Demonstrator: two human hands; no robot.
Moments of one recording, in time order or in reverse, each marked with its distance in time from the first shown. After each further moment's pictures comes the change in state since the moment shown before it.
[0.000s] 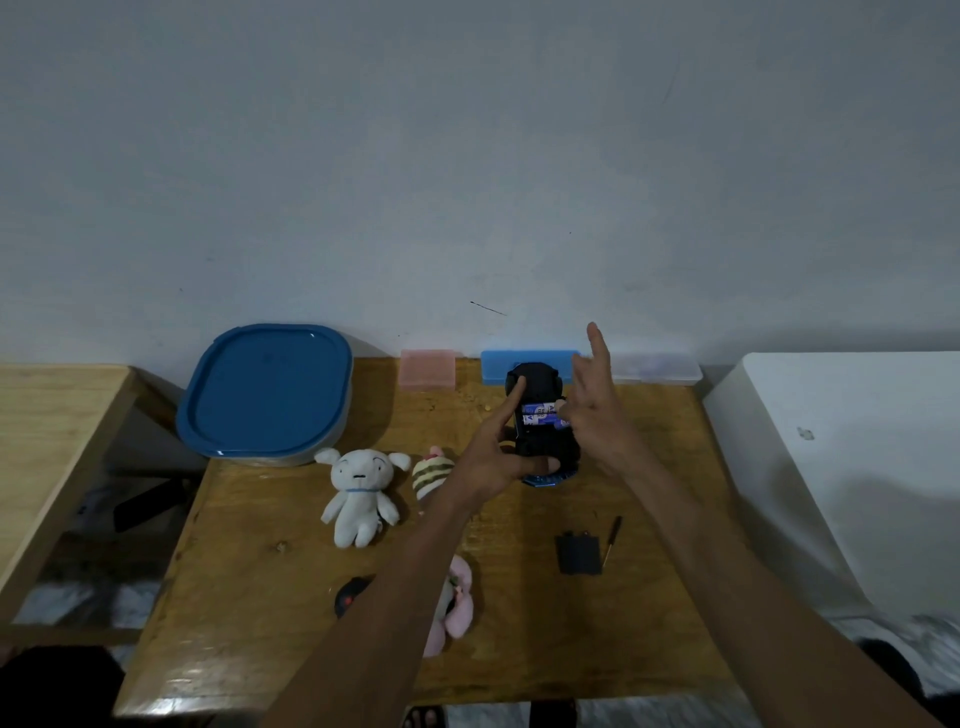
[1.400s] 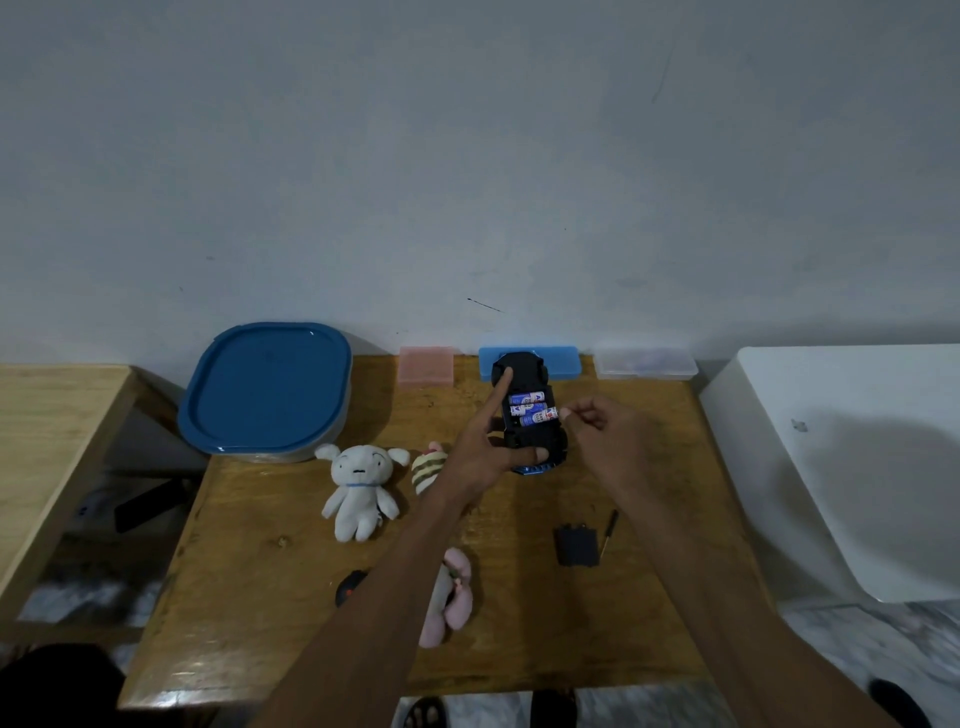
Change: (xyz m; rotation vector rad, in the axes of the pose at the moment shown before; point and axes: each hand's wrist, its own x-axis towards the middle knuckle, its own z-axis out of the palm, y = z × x) left_hand -0.006 -0.001 -0.004 0.005 0.085 0.063; right_hand -0.025 0.040 -0.005 -0.371 0.364 -0.016
